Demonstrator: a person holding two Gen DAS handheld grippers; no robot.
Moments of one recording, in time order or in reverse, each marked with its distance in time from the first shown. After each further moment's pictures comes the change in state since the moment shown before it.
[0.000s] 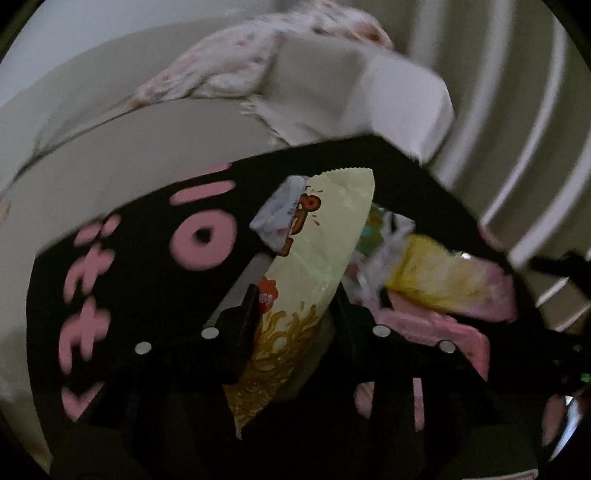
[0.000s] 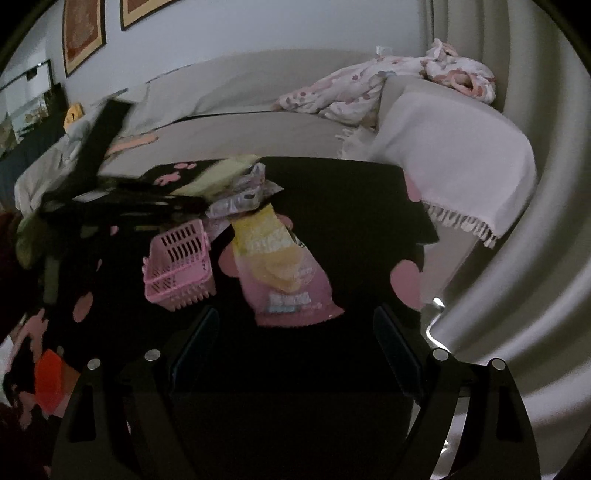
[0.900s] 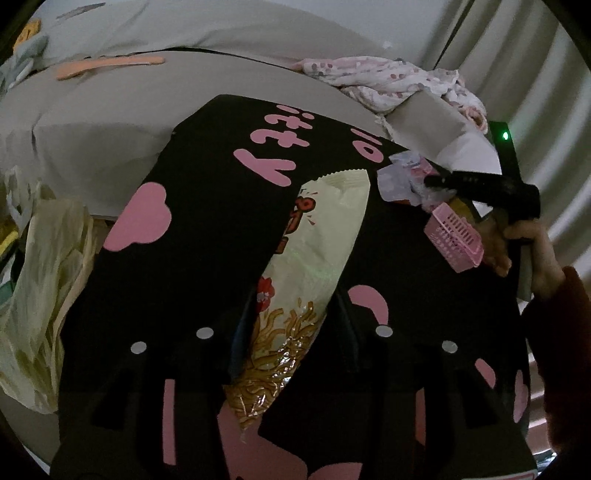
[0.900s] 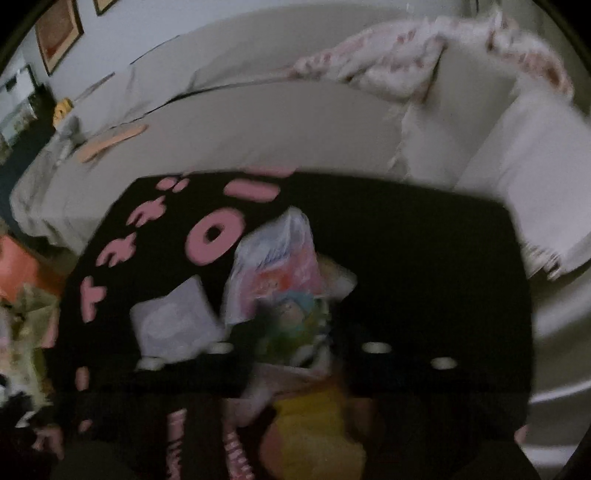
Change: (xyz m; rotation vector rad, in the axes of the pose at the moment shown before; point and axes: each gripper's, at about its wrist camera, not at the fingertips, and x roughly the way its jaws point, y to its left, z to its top) left arm -0.138 0.059 -0.178 -0.493 -0.078 0.146; right arm 0.142 0.041 0.118 0.065 0.194 0.119
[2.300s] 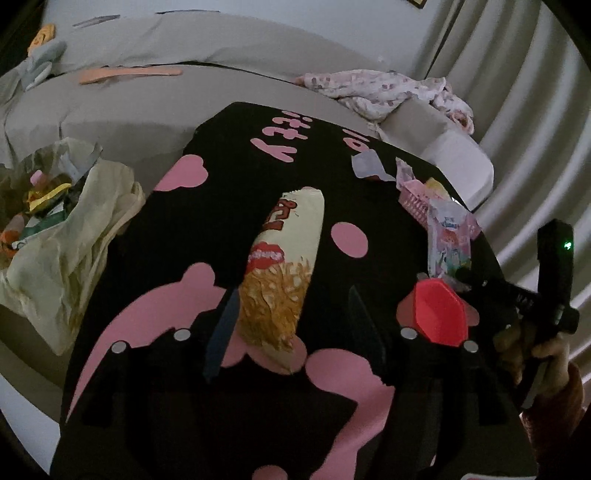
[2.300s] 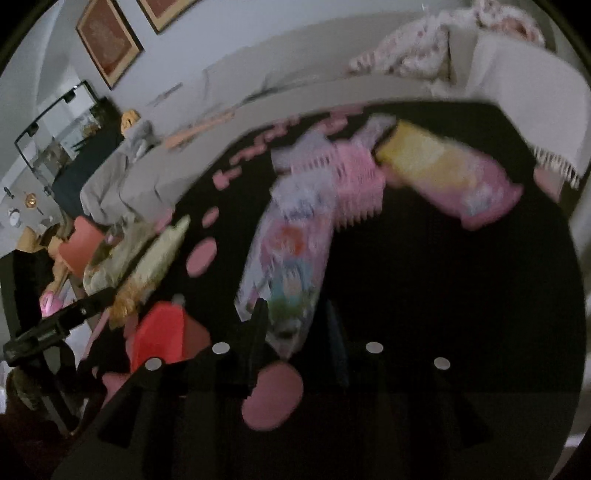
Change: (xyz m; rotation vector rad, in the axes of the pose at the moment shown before) left arm -0.064 -0.010 -0.067 0.013 -0.076 0.022; right arm -0.104 0.043 -0.204 -0.009 -0.071 0.217
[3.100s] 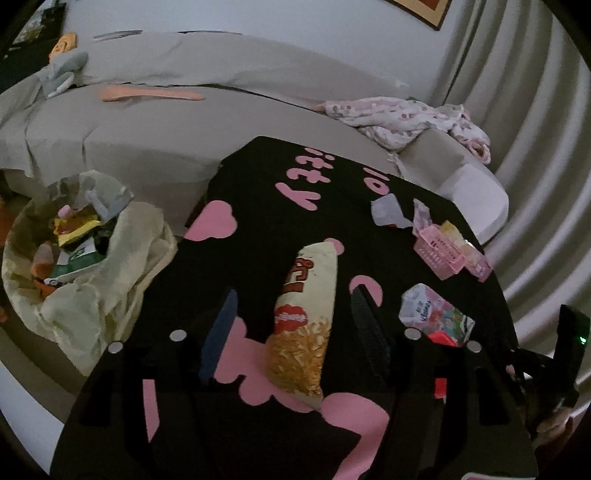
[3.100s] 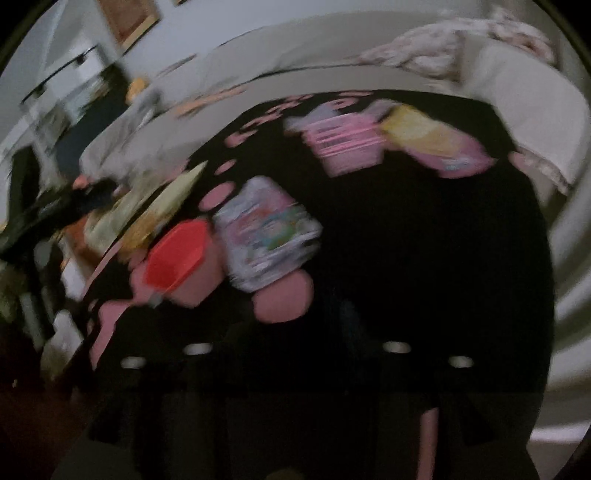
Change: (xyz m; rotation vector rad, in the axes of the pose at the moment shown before) left arm -0.019 0.014 0.036 -0.039 -0.069 0.084; right arm -0.030 0.017 -0.039 -0.132 0.086 -0.023
